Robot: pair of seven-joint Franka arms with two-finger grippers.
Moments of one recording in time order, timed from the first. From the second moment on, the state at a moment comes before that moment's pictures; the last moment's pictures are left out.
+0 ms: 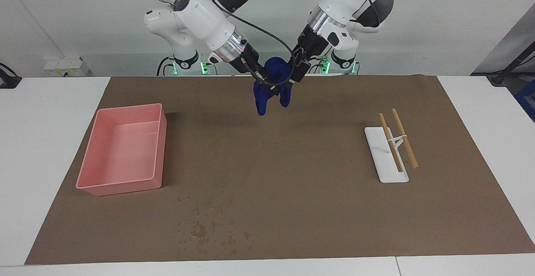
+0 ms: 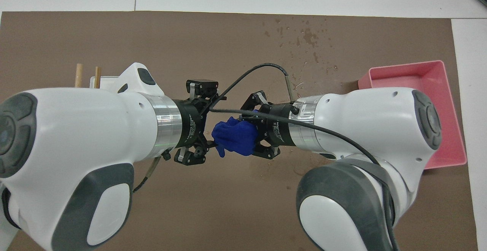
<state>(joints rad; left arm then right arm) -0.31 -0.10 -0.24 -1.82 -0.37 2.06 -1.65 0.36 -0.02 0.14 -1.89 0.68 2.16 1.36</state>
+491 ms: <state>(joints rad) -0.12 -0.10 -0.22 -1.82 -0.23 2.04 -0.93 0.23 -0.03 0.13 -1.89 0.56 1.87 1.03</state>
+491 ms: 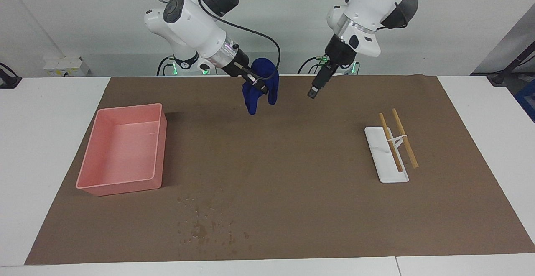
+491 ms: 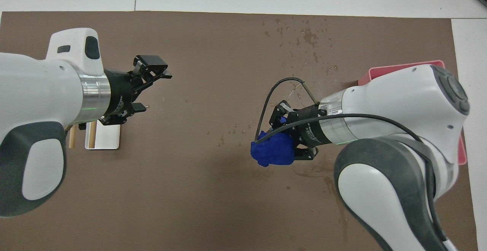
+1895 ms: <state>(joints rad) 0.11 -0.03 -0.21 -1.58 0.00 1.51 0.03 0.19 0.22 0.13 -2.13 -0.01 2.40 0.15</state>
